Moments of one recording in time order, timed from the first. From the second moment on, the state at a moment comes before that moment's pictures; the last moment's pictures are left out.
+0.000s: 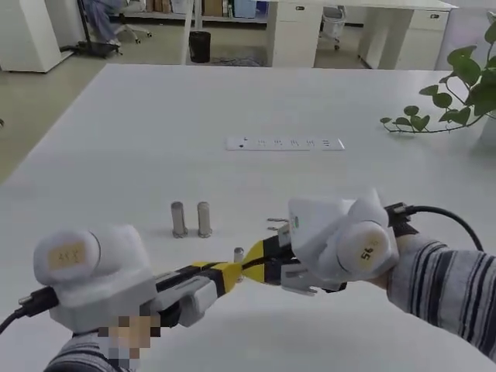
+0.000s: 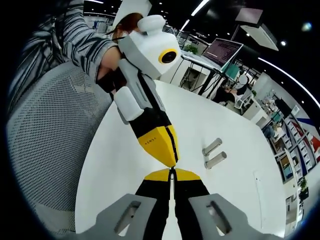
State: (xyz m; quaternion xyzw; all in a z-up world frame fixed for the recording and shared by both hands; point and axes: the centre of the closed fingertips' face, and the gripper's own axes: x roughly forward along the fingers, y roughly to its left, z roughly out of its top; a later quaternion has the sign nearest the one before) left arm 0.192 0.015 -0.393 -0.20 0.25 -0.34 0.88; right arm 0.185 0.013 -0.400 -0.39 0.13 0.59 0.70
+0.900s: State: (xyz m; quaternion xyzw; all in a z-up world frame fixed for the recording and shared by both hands) left arm 0.191 0.019 -0.385 -0.28 0.26 -0.35 0.86; right arm 0.184 0.017 -0.391 -0.32 0.14 0.60 0.72
